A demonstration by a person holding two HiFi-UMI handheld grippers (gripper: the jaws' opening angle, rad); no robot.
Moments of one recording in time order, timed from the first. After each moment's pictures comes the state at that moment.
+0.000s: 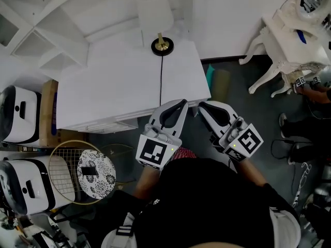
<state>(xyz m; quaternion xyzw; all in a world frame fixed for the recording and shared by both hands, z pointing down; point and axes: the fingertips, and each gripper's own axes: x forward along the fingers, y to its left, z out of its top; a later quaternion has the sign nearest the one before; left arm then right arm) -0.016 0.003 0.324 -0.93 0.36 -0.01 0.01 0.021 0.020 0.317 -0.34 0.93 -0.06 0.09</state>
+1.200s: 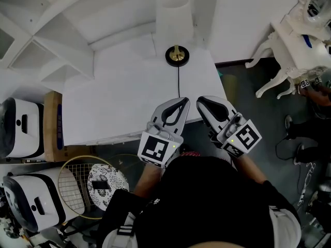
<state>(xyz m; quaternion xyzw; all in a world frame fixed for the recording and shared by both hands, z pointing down) -0.095 -0.092 0.337 -0.94 0.33 -0.02 0.01 -0.064 -0.082 0.322 -0.37 0.92 -0.05 0.09</state>
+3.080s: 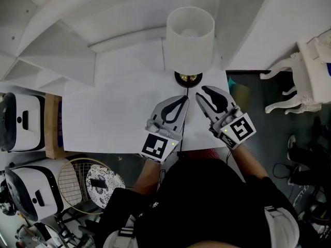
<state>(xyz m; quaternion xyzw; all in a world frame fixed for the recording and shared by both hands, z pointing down) -0.092 -0.260 0.375 -0.92 0.39 -0.04 -0.01 -0.054 -0.277 0.385 -0.34 0.94 -0.07 0.04</state>
